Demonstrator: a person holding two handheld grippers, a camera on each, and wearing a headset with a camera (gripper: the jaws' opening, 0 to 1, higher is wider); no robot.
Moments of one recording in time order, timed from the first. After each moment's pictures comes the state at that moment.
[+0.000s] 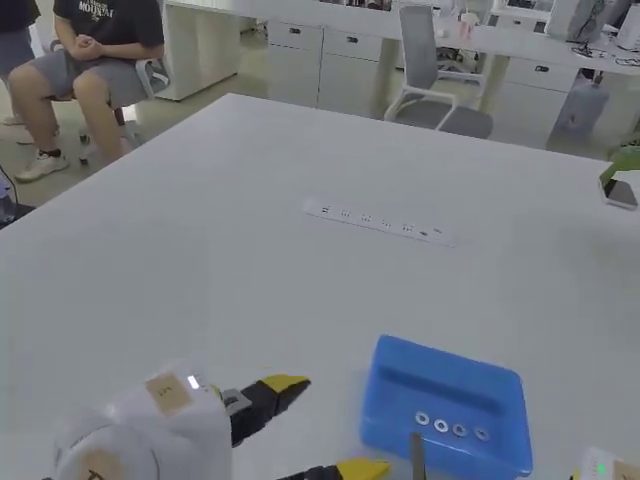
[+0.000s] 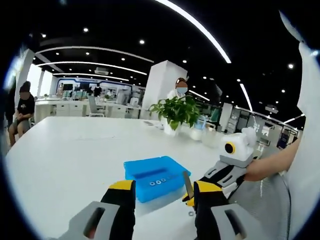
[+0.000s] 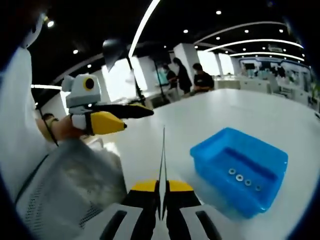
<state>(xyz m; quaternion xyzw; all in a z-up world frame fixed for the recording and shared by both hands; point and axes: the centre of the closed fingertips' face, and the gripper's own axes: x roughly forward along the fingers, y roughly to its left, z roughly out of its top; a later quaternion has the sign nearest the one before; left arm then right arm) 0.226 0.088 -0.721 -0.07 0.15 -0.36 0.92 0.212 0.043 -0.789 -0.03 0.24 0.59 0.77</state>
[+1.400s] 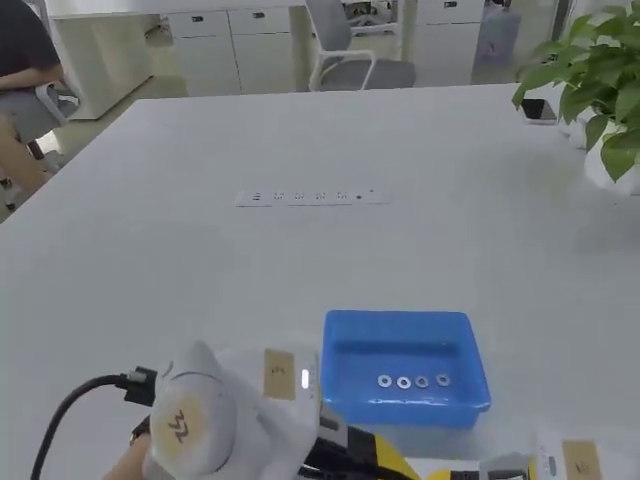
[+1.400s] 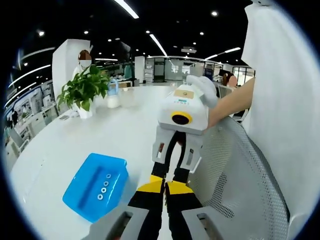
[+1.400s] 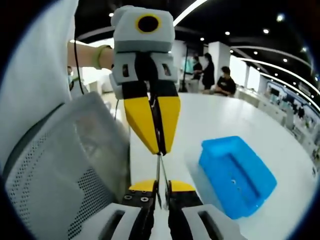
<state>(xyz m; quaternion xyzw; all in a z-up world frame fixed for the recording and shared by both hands) 0.186 -0.008 -0.742 0.18 0.21 -0.64 0.71 0.190 0.018 -0.805 -0.20 0.21 0.62 0.73</state>
